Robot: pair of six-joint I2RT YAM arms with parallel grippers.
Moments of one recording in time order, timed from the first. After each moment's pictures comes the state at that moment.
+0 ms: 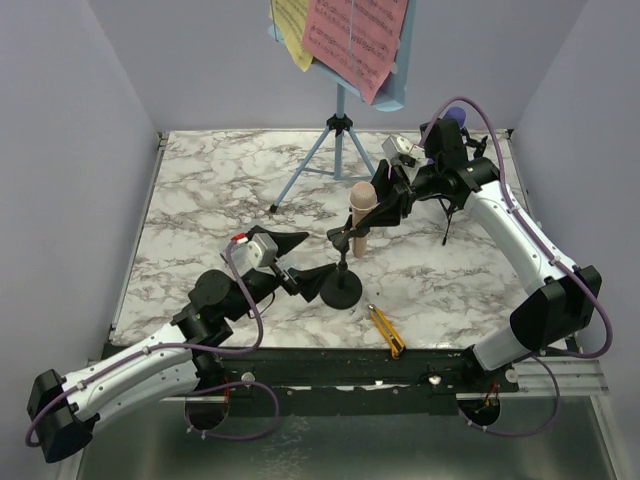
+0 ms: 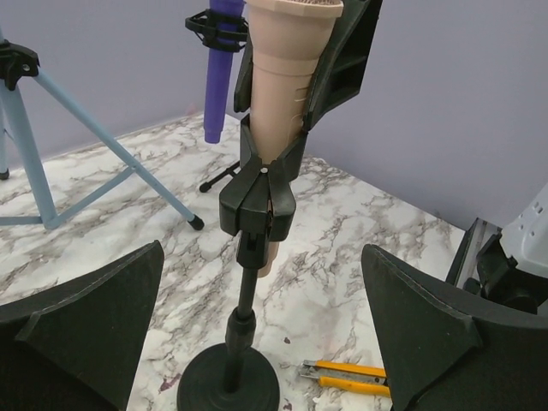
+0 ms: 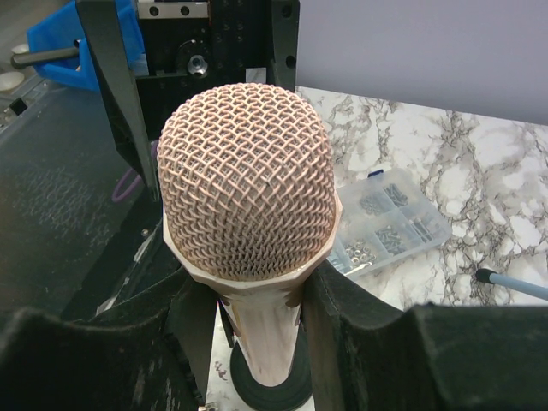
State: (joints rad) left arm -0.93 0.63 0.43 0.44 0.00 -0.17; right arm 0.39 1.54 1.52 -0.73 -1.46 -0.74
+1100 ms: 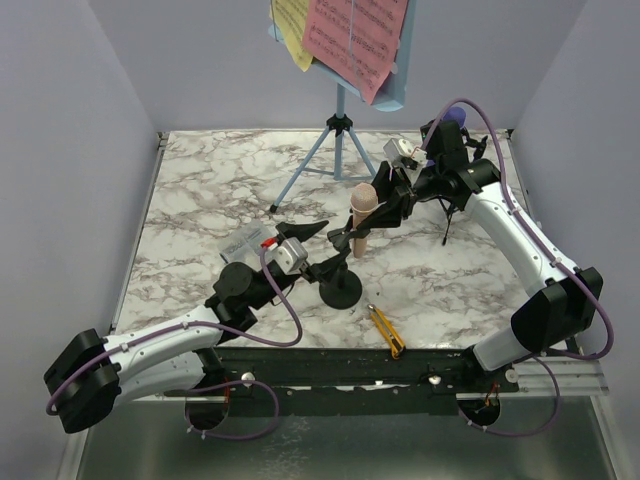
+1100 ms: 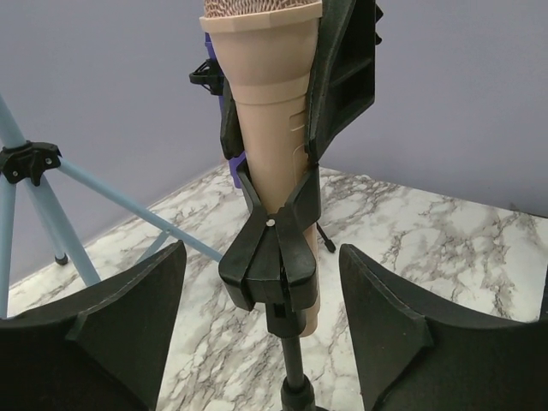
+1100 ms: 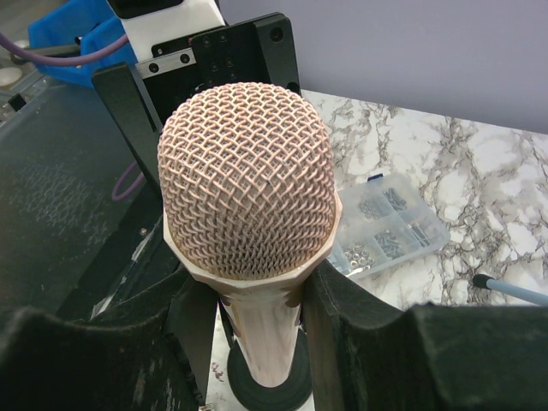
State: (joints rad) left arm -0.93 0.96 0.42 0.86 0.05 0.09; right arm 0.39 1.53 1.51 -0.73 -1.47 -0.76
